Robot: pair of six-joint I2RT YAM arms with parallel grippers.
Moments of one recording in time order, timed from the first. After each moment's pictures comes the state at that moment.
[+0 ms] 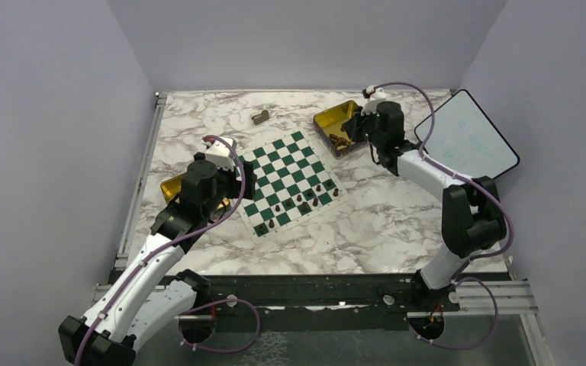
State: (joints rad) left arm -0.47 0.80 0.74 -0.29 -0.14 -0.15; right arm 0.30 1.71 1.15 0.26 -0.14 0.14
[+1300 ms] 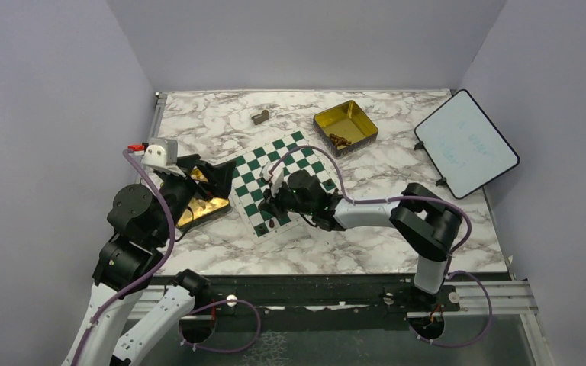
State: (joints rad) left arm -0.47 0.55 1.04 -0.46 -0.10 -0.28; right arm 0.98 1.83 0.98 0.49 -0.18 0.03
